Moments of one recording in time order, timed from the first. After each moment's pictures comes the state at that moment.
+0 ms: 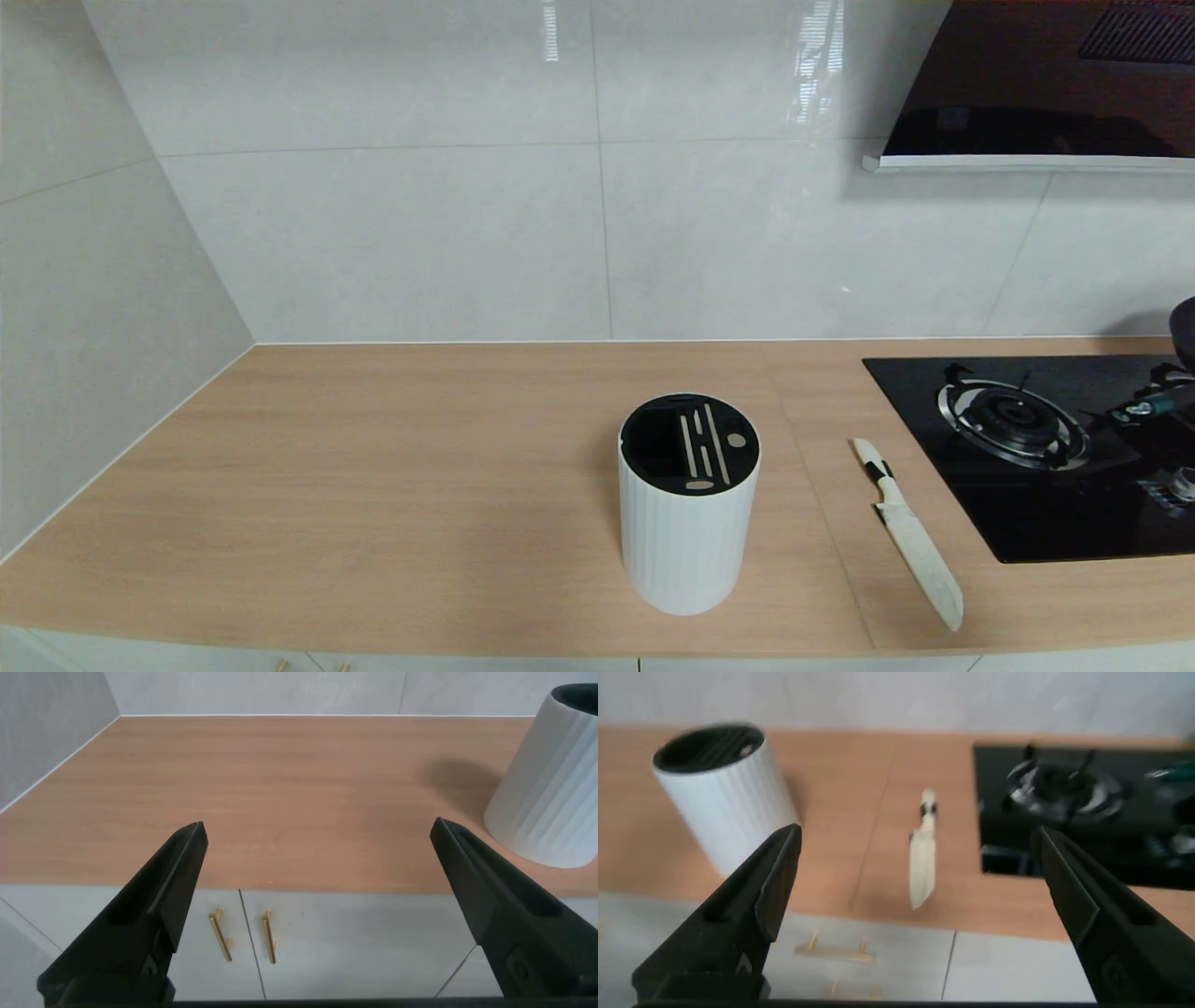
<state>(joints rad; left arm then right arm) 0.00 0.00 0.00 0.00 0.02 0.00 0.05 0.47 -0.31 0.00 0.09 0.01</state>
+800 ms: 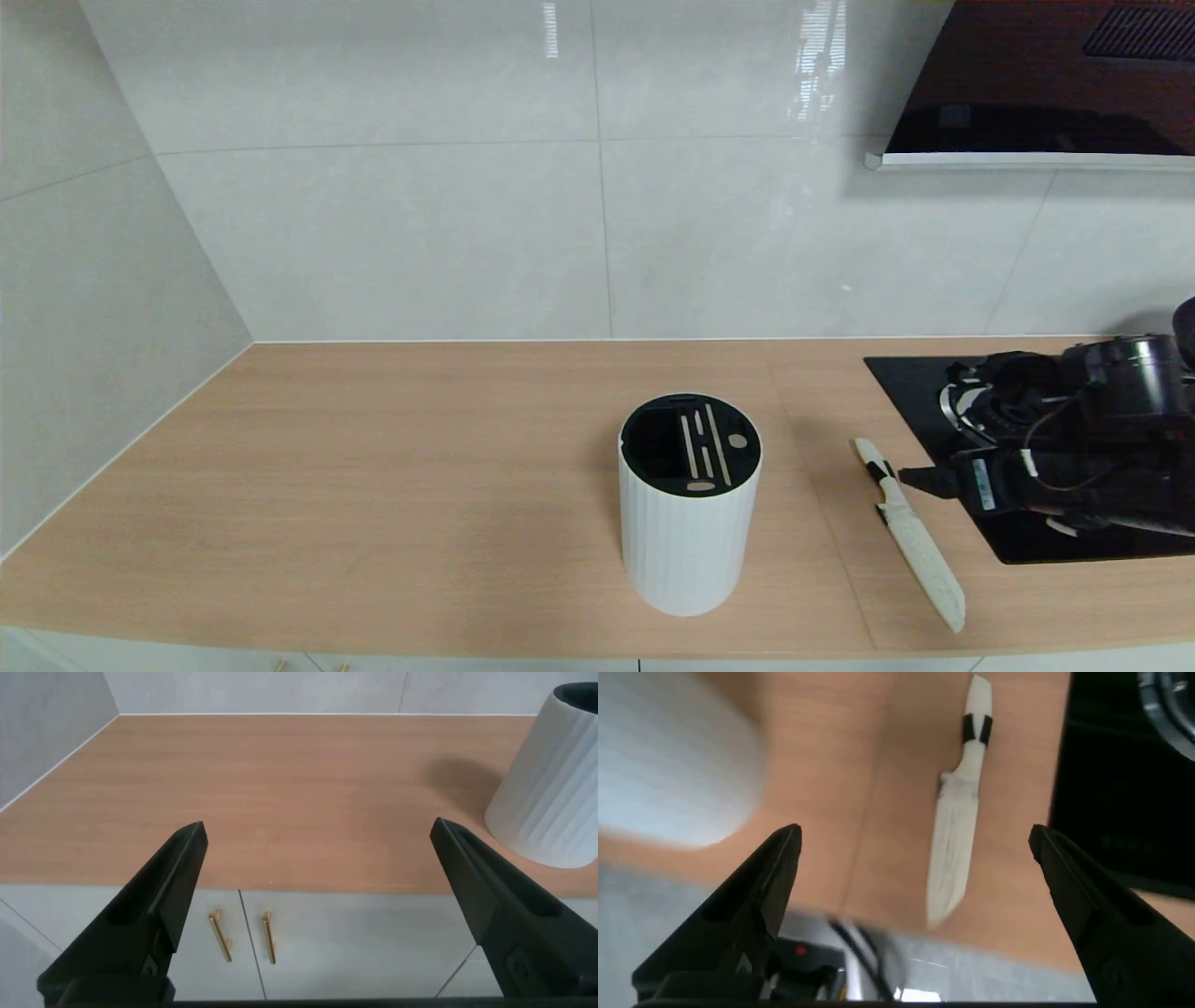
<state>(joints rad) 0.00 0.00 0.00 0.00 0.02 0.00 0.14 1.70 -0.68 -0.35 0.02 -0.04</state>
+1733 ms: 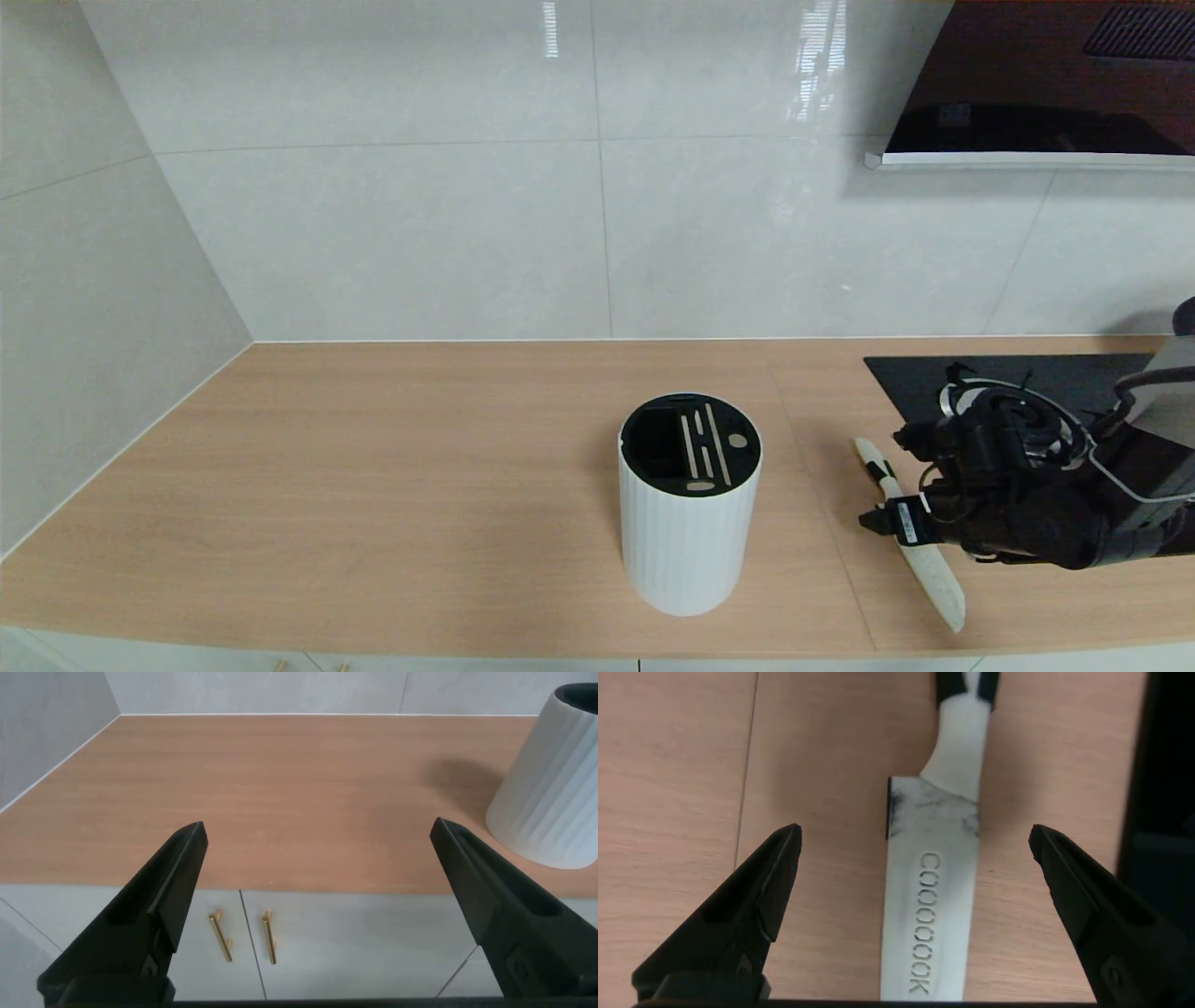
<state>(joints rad) 0.00 0.00 0.00 0.00 0.02 0.00 0.10 2.18 -0.74 -0.63 -0.04 -0.05</state>
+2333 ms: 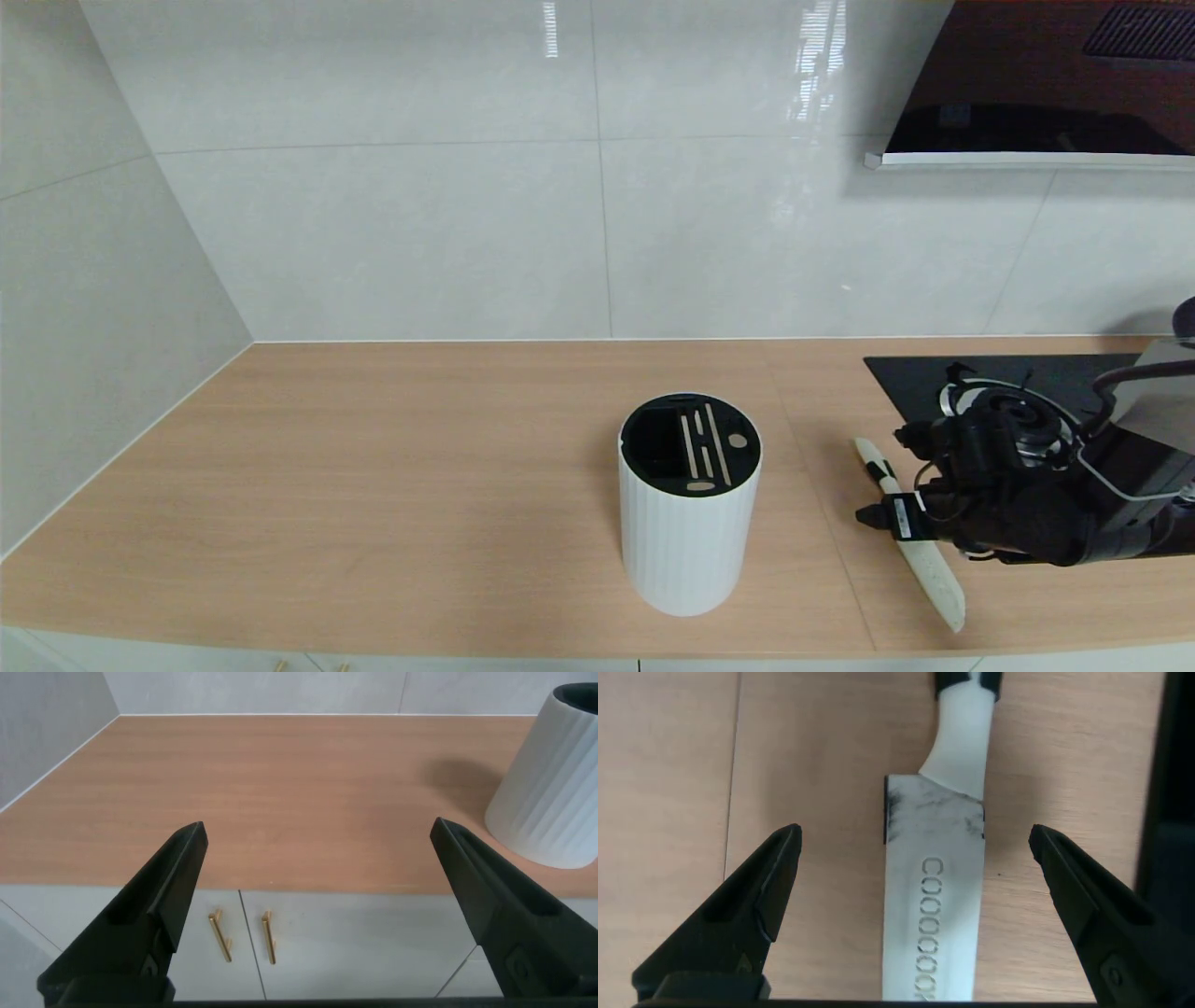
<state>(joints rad) 0.00 0.00 0.00 0.00 0.02 0.00 0.10 2.21 -0.77 -0.63 -0.04 0.03</state>
